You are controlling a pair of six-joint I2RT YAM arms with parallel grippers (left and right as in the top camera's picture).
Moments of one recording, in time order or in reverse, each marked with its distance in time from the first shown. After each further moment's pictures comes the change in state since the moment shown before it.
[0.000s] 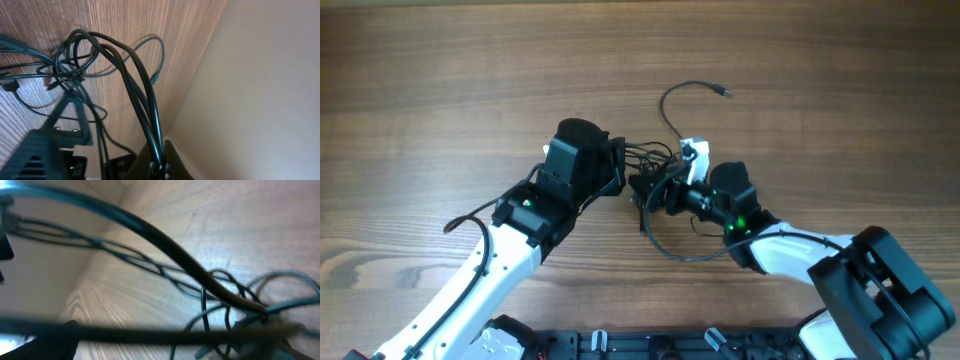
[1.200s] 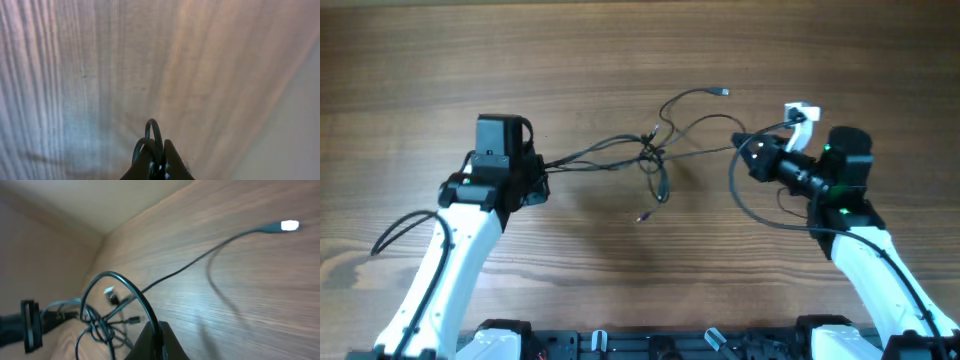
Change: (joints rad) left arm 0.417 0.057 0.002 -0.333 -0.013 0.262; right arm -0.572 -0.381 0.087 -0.577 -0.328 -0.164
